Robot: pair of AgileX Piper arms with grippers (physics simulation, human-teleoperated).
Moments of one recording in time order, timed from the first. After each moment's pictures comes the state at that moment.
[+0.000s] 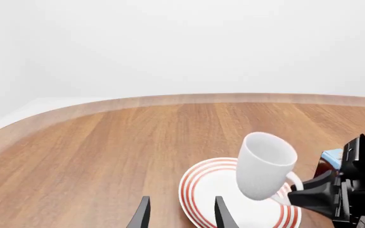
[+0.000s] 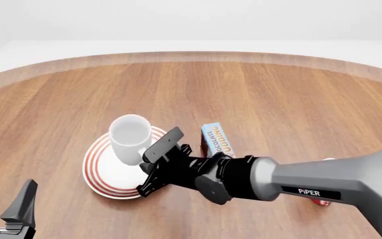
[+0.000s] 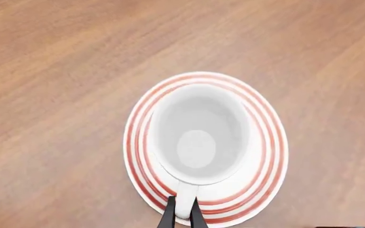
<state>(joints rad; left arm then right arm) 0.00 0.00 0.00 0.00 0.00 0.92 1.84 -1.05 -0.15 0.01</state>
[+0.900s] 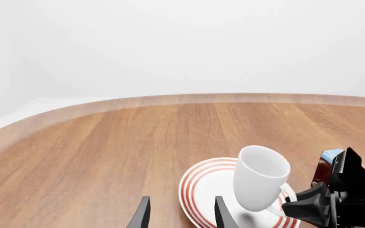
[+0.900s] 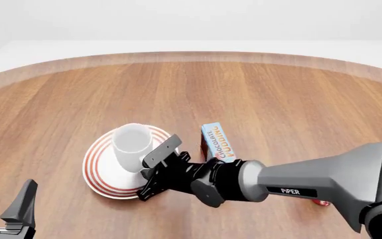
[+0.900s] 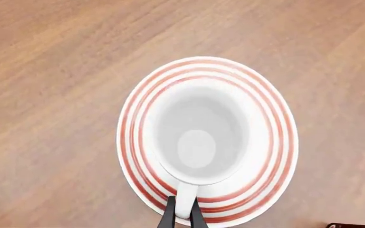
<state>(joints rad) 0.00 0.00 0.00 0.00 0.00 0.92 1.92 -1.06 -0.16 0.05</state>
